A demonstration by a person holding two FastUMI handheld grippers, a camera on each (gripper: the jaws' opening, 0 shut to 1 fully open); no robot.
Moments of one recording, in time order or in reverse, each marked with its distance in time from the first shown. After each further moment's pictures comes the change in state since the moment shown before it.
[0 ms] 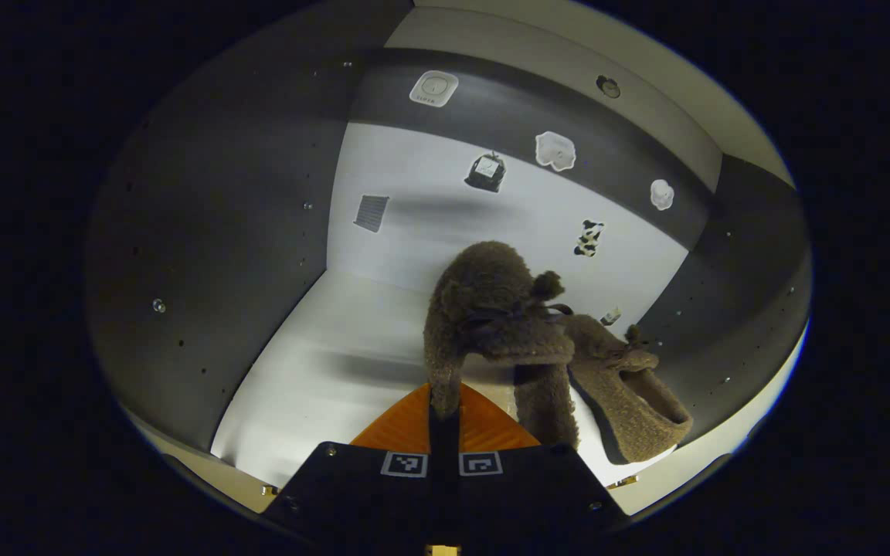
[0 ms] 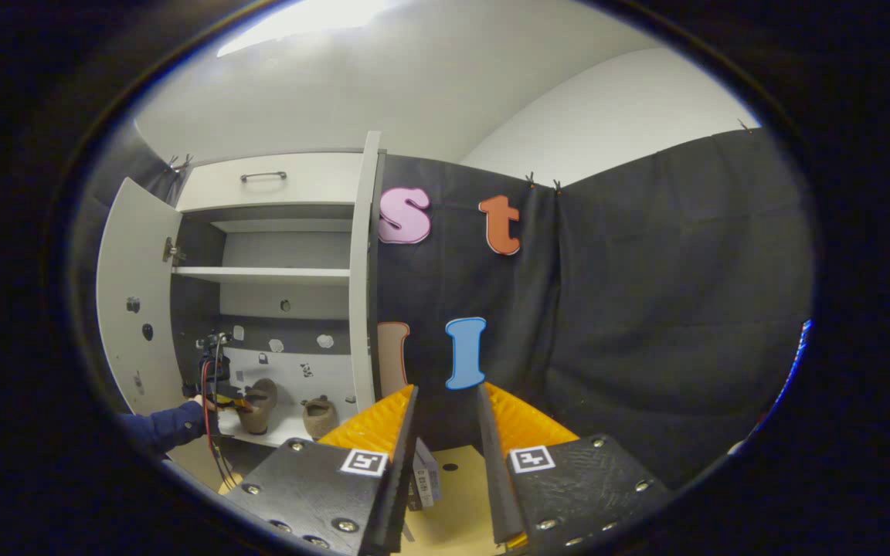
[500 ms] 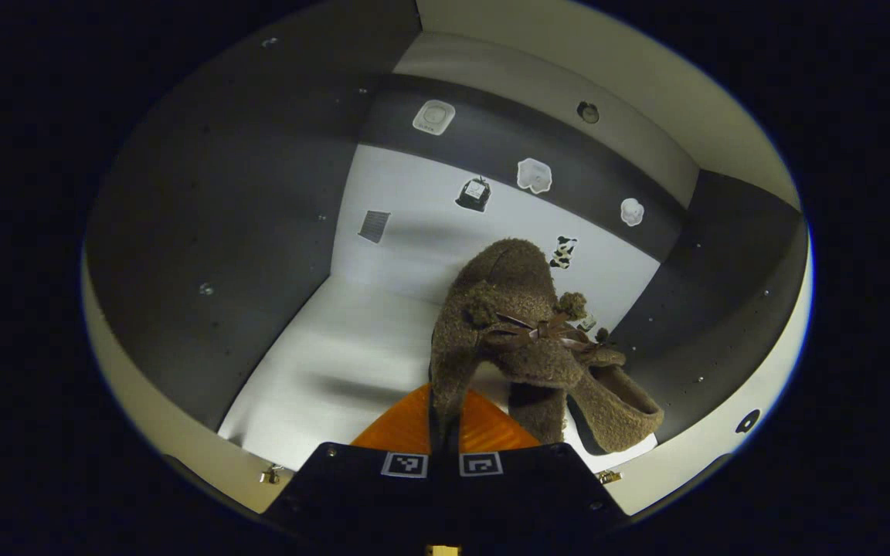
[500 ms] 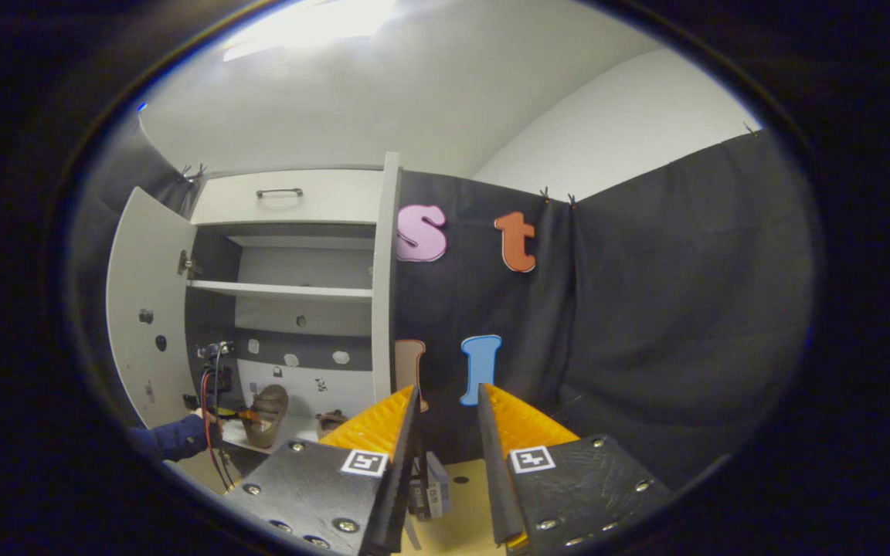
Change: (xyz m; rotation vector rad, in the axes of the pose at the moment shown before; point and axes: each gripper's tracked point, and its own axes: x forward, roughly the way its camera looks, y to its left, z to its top) left arm -0.033 -0.015 0.001 -0.045 -0.062 -0.057; right arm 0.004 0.010 0.020 -0.007 -0.046 0.044
